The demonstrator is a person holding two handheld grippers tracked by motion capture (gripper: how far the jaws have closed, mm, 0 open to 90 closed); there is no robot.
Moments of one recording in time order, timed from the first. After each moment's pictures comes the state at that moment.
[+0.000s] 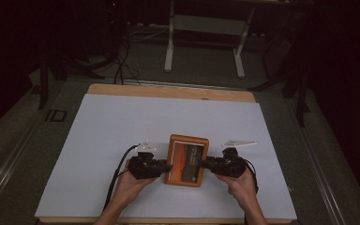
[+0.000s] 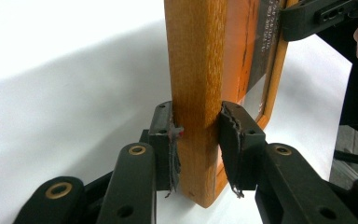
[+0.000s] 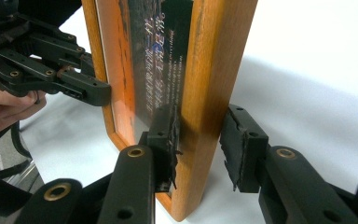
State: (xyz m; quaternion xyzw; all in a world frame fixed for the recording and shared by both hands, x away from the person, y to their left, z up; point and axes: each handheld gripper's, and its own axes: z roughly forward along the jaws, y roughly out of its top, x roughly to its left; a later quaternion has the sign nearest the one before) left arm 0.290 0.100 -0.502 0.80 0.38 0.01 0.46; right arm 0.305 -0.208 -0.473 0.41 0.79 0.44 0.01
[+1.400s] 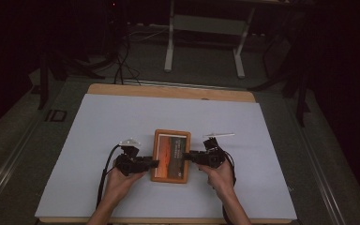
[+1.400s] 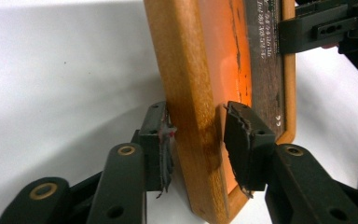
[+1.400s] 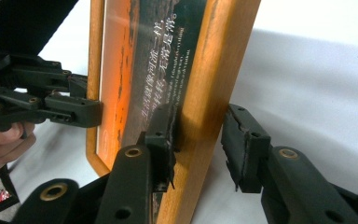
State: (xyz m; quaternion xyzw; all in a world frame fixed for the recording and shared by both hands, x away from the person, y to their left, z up) left arm 0.308 0.132 -0.522 0.76 0.47 -0.02 0.45; right arm 0.342 -0.161 -0.496 0.47 0.77 0.42 -0.04
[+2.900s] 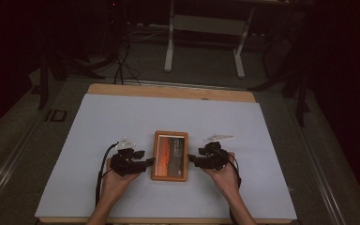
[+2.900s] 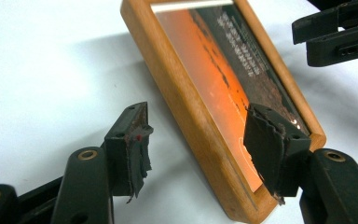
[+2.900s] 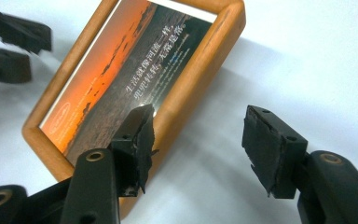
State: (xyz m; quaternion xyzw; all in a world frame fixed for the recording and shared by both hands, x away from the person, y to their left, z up) left arm 0.297 0.144 -0.514 0.76 0.45 0.09 0.46; right arm 0.333 -0.169 -0.495 0.42 0.81 0.39 0.09
